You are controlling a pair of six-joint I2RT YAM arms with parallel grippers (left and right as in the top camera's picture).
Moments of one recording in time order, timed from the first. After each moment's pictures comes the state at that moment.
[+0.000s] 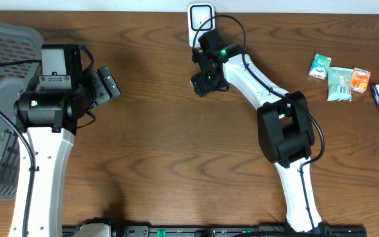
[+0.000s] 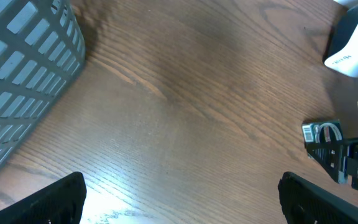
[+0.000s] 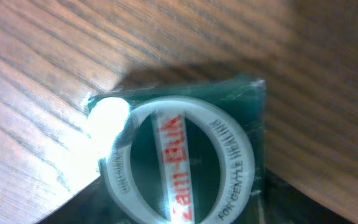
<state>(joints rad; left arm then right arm) 0.00 1.33 1.40 -1.04 -0.07 -0.43 0.44 2.39 1.95 -0.88 -0.12 -0.01</state>
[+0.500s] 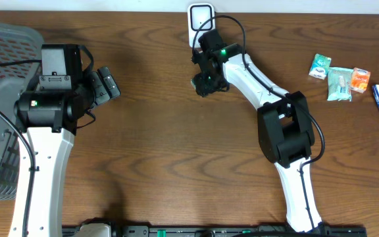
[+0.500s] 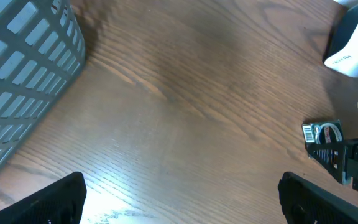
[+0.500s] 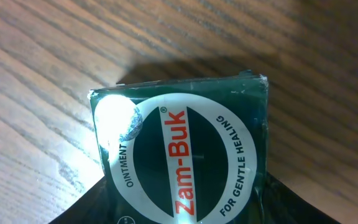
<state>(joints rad) 0.00 1.33 1.40 -1.04 -0.07 -0.43 0.45 2.39 1.95 -0.89 -0.13 -0.01</state>
